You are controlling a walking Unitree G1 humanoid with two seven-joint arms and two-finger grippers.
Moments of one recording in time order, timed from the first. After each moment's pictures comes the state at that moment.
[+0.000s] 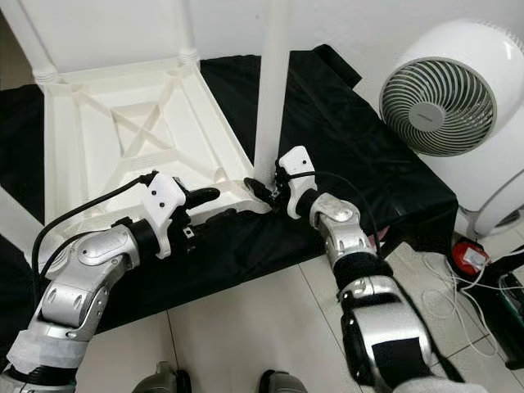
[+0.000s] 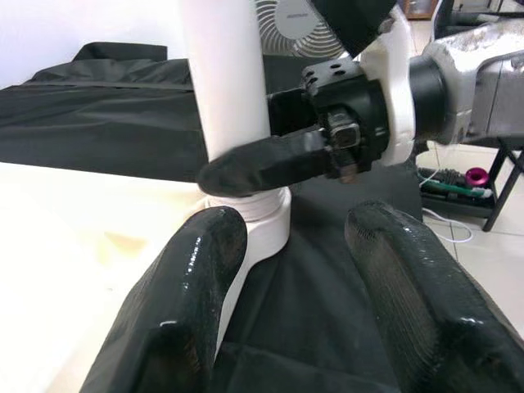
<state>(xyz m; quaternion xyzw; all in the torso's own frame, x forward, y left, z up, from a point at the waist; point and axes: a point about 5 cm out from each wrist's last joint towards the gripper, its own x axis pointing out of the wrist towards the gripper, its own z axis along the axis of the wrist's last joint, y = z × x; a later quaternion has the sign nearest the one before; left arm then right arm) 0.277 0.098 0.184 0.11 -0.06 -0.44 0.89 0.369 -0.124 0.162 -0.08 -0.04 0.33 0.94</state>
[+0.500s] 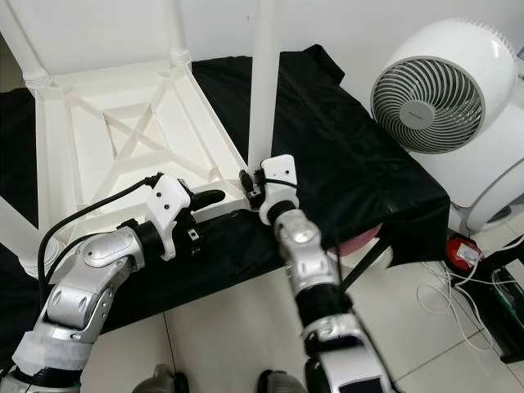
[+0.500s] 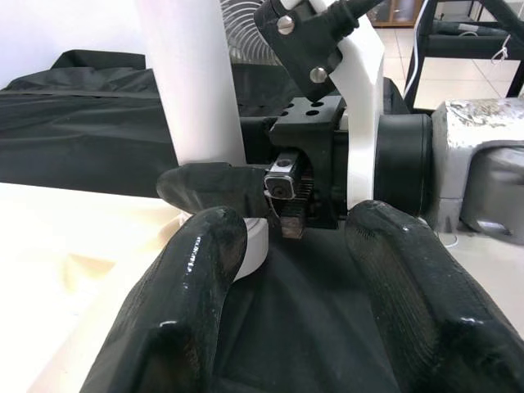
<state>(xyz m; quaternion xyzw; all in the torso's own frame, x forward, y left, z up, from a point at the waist) 0.276 0.093 0.184 0.11 -0.06 -0.44 0.89 0.347 -0.083 0.156 -0.02 -0.06 0.12 0.99</state>
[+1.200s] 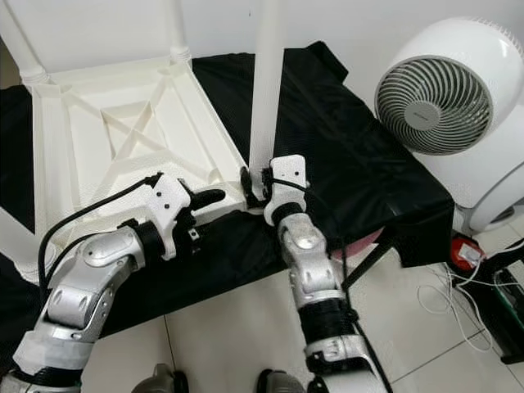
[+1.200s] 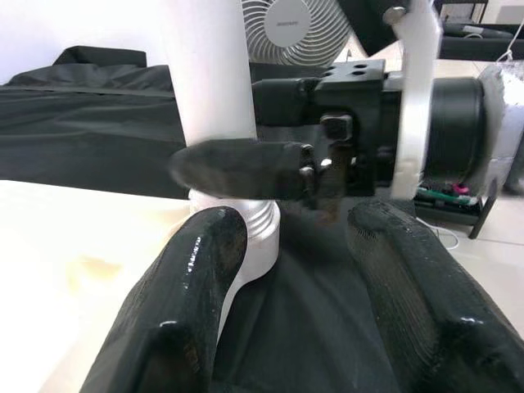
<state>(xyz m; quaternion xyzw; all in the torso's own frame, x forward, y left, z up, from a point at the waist) 0.276 0.092 0.185 0.10 -0.06 -0.44 0.89 0.334 -0.109 0.170 -0.03 -0.08 0.18 0.98</state>
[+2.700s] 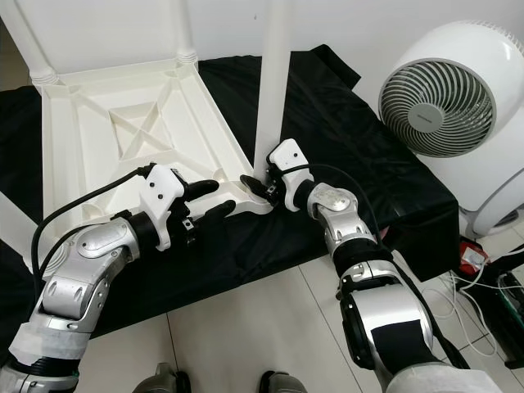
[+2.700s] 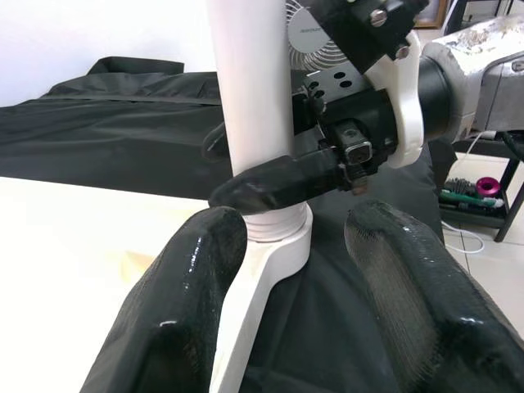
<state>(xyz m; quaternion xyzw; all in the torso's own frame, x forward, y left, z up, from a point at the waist) 0.284 0.100 0.192 0.11 -0.07 -0.43 0.89 0.379 -0.121 0.173 -0.16 -0.05 0.37 0.91</state>
